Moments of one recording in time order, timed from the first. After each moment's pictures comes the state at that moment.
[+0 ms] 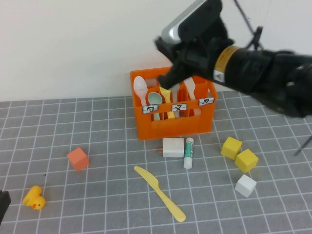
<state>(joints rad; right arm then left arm) 0.58 1.78 -1.31 -0.58 -0.27 0.31 -0.32 0.29 -0.25 0.27 0.34 -0.42</state>
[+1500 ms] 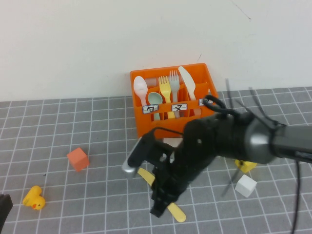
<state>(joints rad) 0.76 2.04 -1.35 0.36 0.67 -0.64 -0.32 0.29 -0.25 0.24 0.36 -0.46</state>
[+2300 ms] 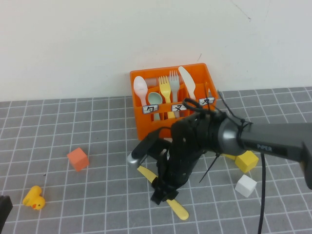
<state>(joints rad) 0.73 2.26 -1.56 0.15 0.74 -0.39 -0.32 0.29 -0.25 0.24 0.37 -0.48</state>
